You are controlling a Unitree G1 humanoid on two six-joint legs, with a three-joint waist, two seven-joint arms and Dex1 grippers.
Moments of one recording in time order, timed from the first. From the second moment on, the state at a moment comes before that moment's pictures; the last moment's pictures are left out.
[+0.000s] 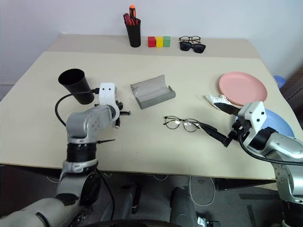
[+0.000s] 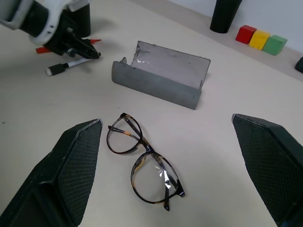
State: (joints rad) left arm -0.61 0.12 0.02 -0.18 -0.18 1.15 0.00; right arm 0.02 -0.76 -0.39 -0.32 0.57 0.30 0.91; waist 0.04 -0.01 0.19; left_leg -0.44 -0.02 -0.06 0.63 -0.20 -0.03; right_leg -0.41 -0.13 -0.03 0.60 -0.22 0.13
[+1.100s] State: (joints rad) left arm -0.77 0.37 0.10 0.44 0.19 -0.04 0.29; right arm -0.13 -0.71 -0.28 -0.14 0.50 0.18 0.94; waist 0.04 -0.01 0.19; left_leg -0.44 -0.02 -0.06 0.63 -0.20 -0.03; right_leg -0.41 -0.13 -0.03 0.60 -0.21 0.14
